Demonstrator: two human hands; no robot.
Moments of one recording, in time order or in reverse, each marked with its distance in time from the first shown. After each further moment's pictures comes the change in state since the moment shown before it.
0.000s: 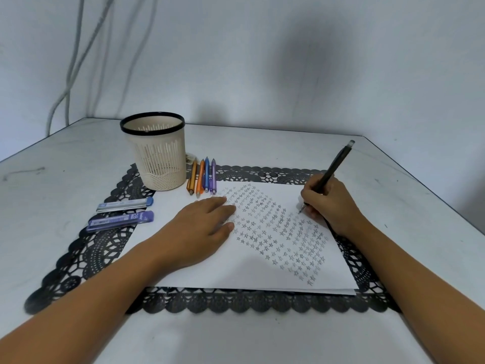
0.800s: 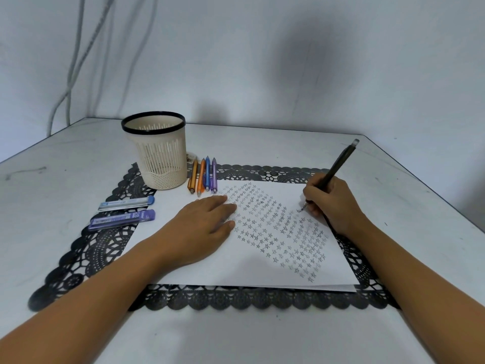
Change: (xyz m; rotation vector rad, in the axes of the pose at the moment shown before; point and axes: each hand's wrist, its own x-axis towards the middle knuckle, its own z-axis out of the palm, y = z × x) left_hand -0.001 0.001 0.000 -0.005 -0.010 -0.011; right_hand -0.002 0.001 -0.001 0.076 0.007 0.019
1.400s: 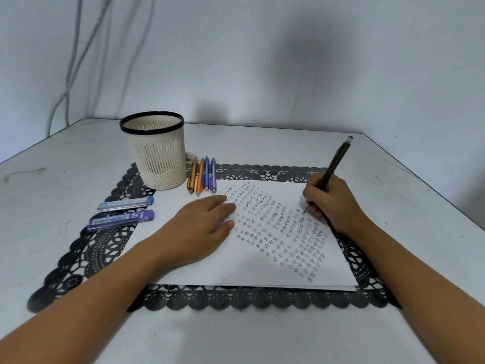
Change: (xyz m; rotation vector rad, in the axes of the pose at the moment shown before) left_hand 0.001 0.000 0.000 0.009 -0.012 -0.005; right_hand -0.001 -0.002 0.000 -0.030 -0.009 0.012
